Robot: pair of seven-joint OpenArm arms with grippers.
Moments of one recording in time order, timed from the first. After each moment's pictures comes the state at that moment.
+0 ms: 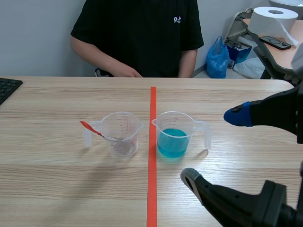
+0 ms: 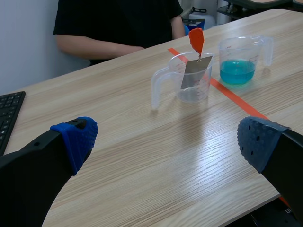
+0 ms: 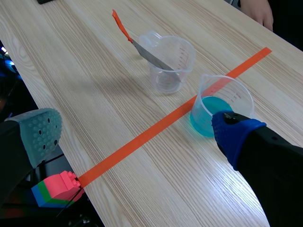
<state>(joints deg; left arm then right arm) 71.0 -18.0 -22.2 99.0 2.9 -20.4 -61.1 -51.7 41.6 9.2 135.3 26.7 29.4 -9.2</state>
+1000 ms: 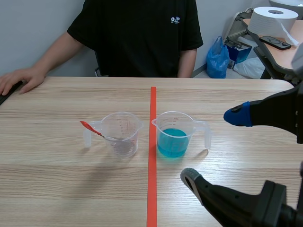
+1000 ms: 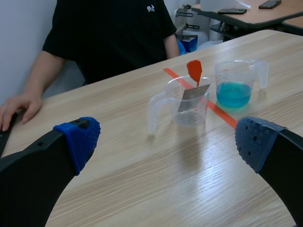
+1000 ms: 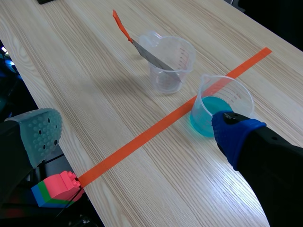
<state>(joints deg) 68.0 -18.0 -22.9 105.6 1.0 -23.4 -55.7 -51.7 41.6 9.2 135.3 26.7 29.4 -9.2</state>
